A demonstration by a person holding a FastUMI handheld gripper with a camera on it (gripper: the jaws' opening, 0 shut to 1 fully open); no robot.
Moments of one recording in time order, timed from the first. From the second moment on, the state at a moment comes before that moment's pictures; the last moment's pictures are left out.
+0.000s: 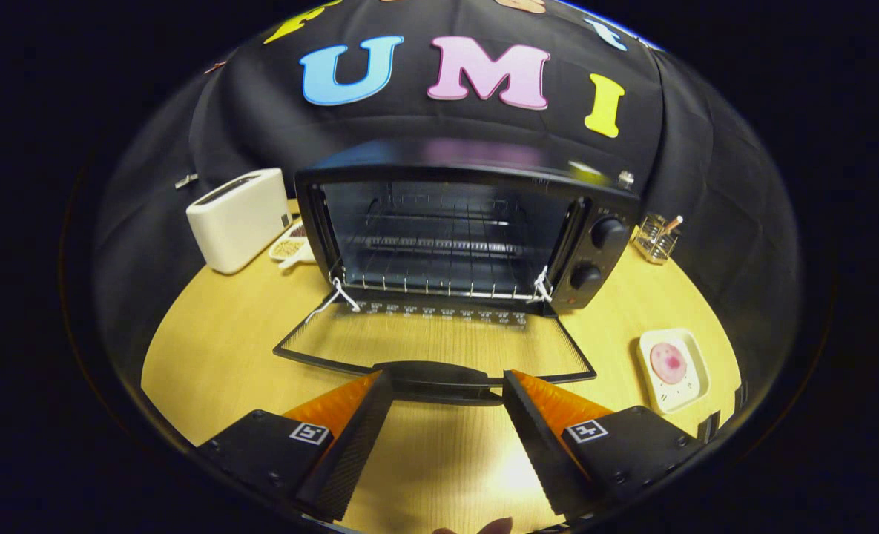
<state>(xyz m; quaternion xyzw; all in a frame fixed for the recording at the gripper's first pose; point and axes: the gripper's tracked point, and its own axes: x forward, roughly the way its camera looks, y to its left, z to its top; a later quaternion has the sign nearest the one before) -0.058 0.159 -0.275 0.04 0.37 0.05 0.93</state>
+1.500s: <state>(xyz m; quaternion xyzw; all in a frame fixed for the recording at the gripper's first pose) -0.052 -0.077 -0.183 0.09 0.32 0.13 0.93</state>
